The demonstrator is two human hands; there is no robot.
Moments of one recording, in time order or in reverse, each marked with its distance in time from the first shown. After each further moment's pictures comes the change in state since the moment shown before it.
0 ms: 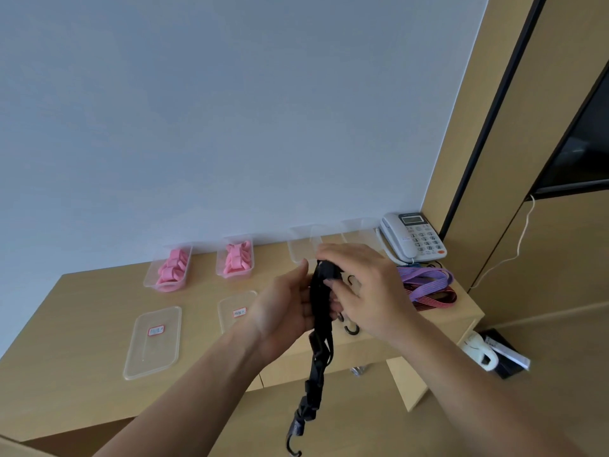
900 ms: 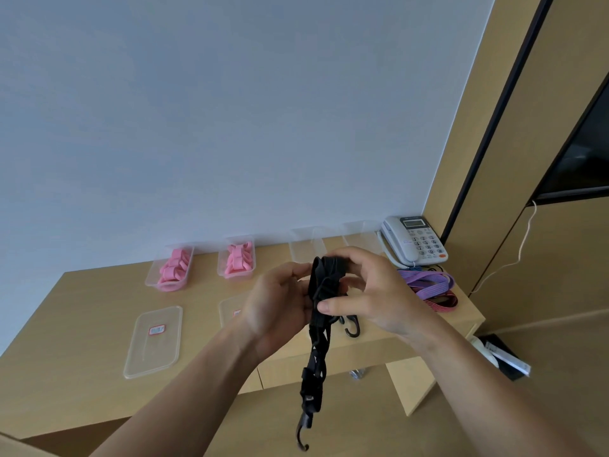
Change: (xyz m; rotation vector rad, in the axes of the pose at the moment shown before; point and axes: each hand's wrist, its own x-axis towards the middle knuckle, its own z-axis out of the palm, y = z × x) left_hand -0.004 0.010 -0.007 -0.040 -0.160 0.074; right_hand 0.004 -0.003 -0.013 0.580 -0.275 0.565
